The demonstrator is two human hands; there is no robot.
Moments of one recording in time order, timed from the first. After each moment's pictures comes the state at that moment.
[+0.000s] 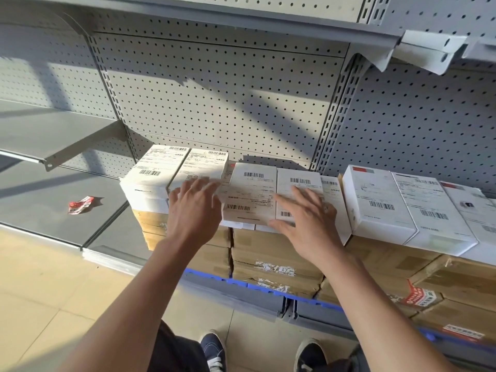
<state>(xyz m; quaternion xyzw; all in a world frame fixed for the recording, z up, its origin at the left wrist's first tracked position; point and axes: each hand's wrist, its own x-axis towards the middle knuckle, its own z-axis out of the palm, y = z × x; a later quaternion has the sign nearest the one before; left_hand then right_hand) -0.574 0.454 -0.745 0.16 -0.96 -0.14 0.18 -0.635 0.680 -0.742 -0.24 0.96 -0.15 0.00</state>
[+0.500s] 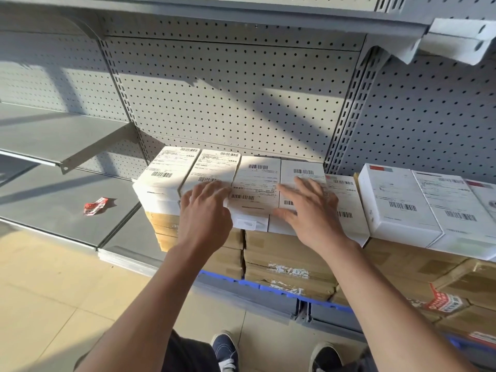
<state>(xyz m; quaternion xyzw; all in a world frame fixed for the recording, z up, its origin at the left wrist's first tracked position) -0.568 0.451 -0.750 0.15 -0.96 -0.14 0.19 -0.658 0.654 -0.745 -0.26 0.96 -0.14 -0.02</state>
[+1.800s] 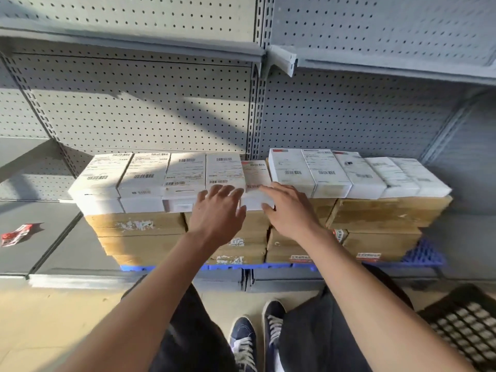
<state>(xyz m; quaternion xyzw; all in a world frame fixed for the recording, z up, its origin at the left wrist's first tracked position) -0.536 0.589 -0.720 -0.08 -0.99 -0.07 0.13 -0.555 0.770 -0.700 -0.16 0.97 -0.16 -0.04</state>
